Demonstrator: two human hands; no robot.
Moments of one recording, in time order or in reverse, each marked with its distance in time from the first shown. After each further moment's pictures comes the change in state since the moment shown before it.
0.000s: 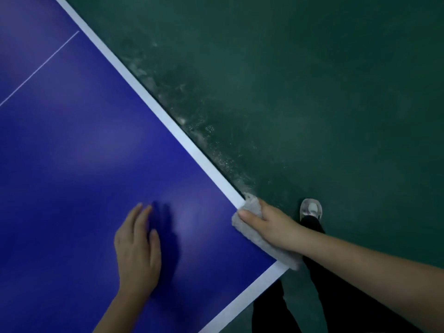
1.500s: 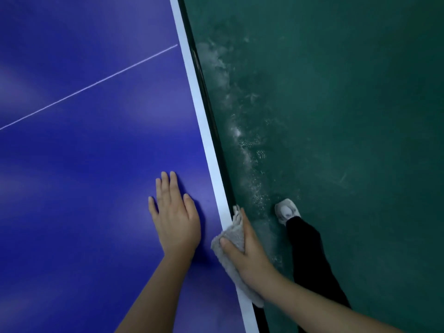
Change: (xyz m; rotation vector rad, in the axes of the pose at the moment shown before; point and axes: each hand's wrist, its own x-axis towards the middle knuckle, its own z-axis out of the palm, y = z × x) left_hand 0.207 0.014 0.051 0.133 0.142 -0.660; right_hand 0.170 -0.098 -0.013 0.207 -0.215 -0.143
